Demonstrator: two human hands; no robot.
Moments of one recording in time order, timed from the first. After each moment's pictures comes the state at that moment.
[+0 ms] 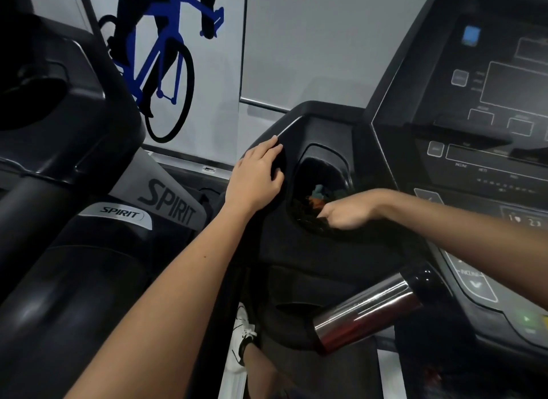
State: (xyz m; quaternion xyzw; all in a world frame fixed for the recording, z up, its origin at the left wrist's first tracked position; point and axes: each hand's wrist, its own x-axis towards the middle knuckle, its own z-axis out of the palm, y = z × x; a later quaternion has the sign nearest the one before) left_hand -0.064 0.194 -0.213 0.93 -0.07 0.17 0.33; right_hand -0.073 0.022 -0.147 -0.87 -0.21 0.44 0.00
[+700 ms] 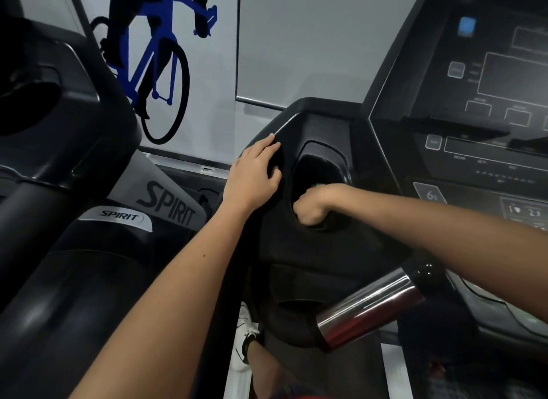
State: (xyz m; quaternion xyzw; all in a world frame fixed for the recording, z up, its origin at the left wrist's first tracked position) left_hand -0.063 0.195 -0.214 0.92 -0.07 0.17 0.33; right_hand -0.059 0.069 -0.175 -0.88 -0.25 0.35 -0.19
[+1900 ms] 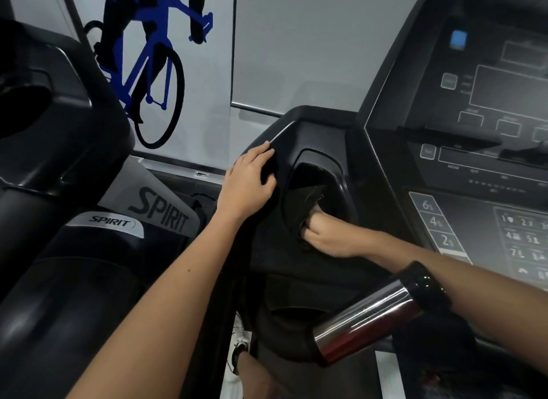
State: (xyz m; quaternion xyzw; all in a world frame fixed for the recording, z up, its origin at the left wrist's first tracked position) left_hand -0.062 0.198 -0.213 0.92 -0.07 0.15 0.36; right_hand -0.096 0.025 -0.195 -0.92 -0.30 0.19 0.14
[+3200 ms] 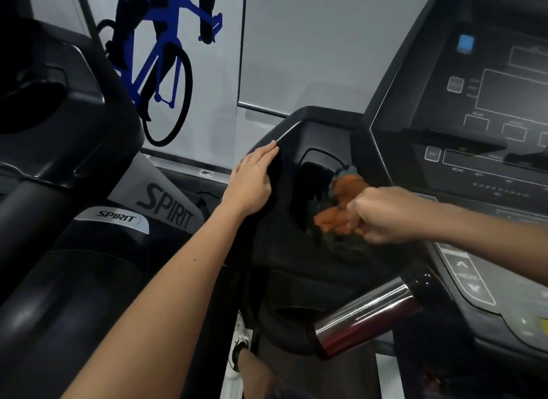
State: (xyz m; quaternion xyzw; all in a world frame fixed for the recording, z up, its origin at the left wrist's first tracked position) left_hand -0.064 0.202 -0.214 0.92 -0.09 0.13 0.36; right_hand -0.103 -0.018 -0.119 -0.92 -0.33 0.14 -0.18
